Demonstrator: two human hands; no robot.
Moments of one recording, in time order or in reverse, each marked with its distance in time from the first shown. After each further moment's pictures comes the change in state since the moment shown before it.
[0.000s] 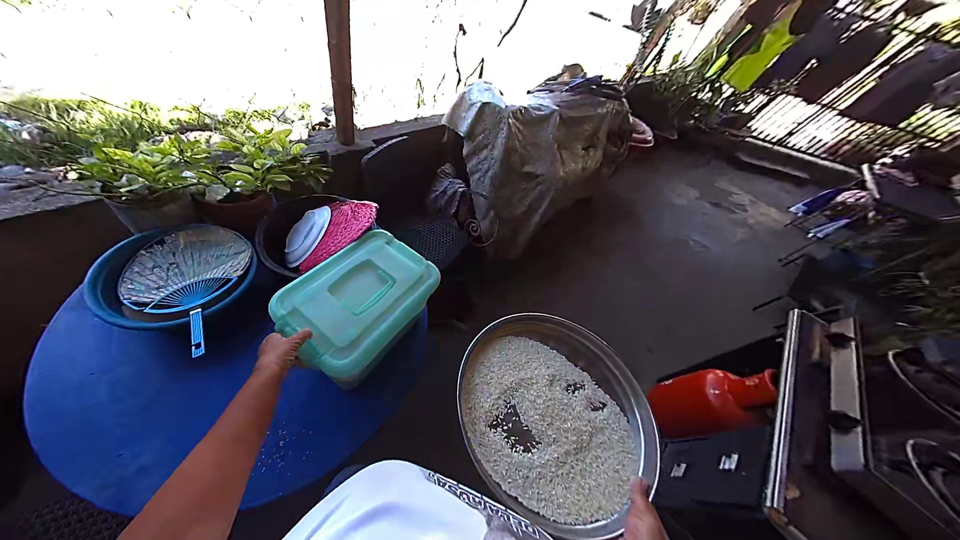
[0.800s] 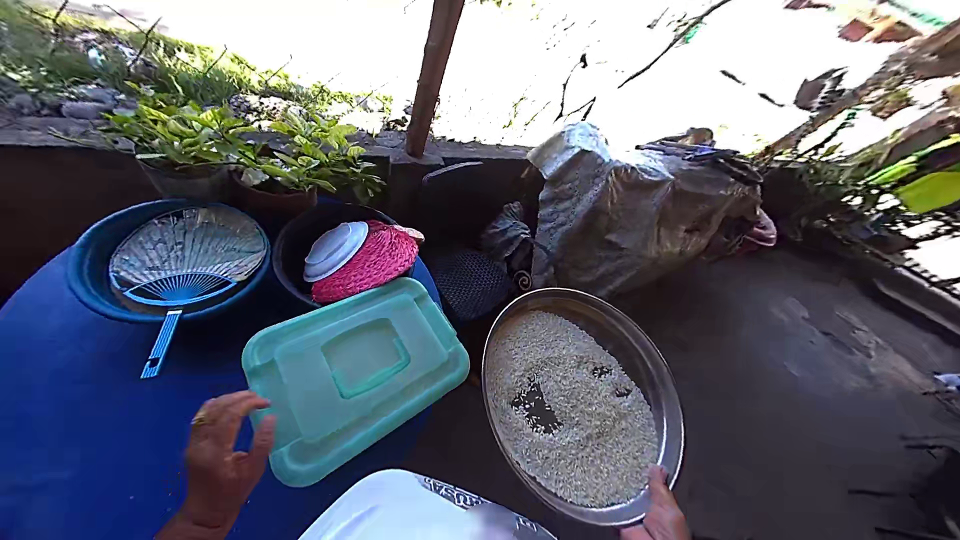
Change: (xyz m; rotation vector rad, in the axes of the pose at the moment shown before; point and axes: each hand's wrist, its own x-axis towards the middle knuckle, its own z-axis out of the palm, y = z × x) left_hand -0.044 -0.015 0.023 0.368 0.611 1.060; right_hand 0.153 -0.057 0.265 -0.050 -0.352 -0.017
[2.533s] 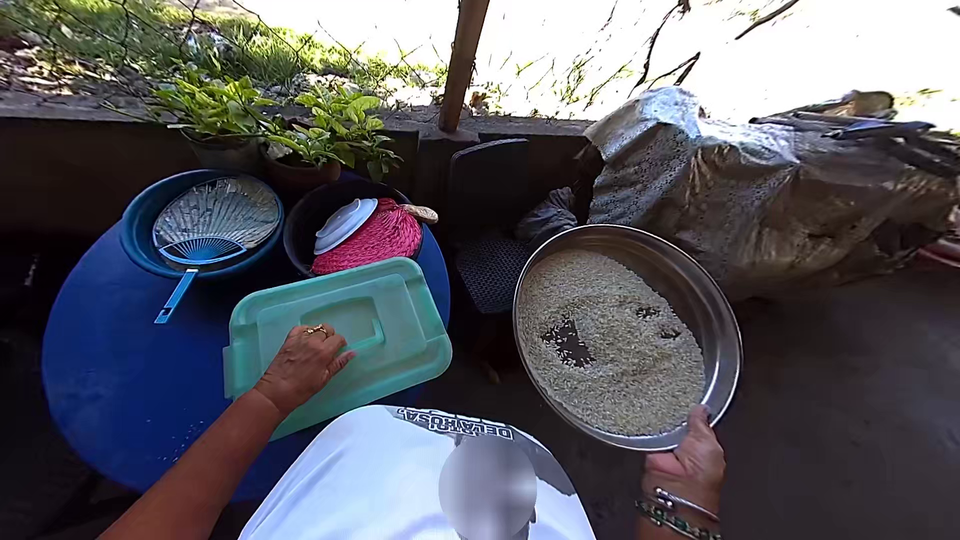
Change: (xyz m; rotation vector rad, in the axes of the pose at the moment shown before) left_hand 0.068 0.081 0.097 0.291 -0.738 0.066; right_hand 0.170 -0.037 0.049 0.056 -0.167 -0.045
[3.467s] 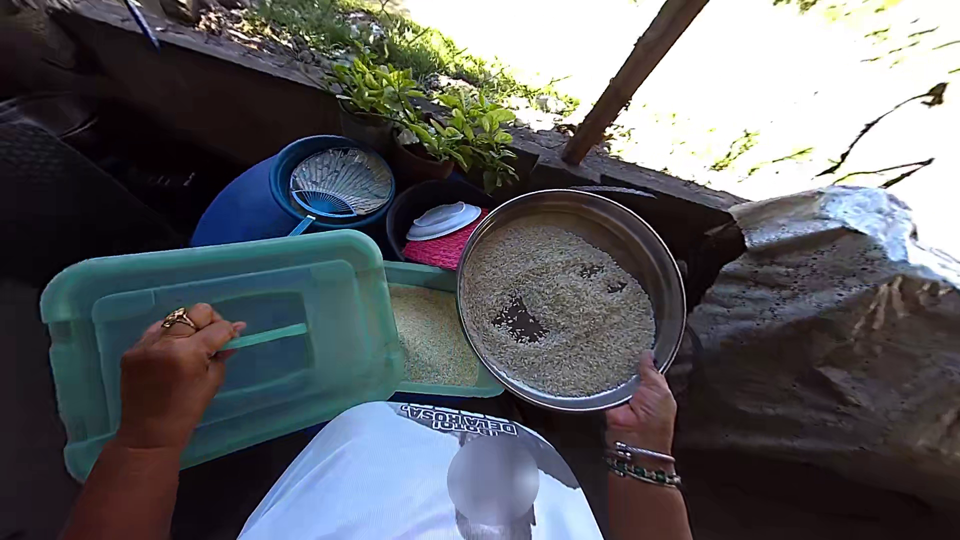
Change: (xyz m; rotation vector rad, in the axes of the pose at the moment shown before) left_hand -0.187 0.001 -0.088 0.278 0.673 -0.549; right_hand -0.043 0.055 0.174 -0.087 -0.562 0.206
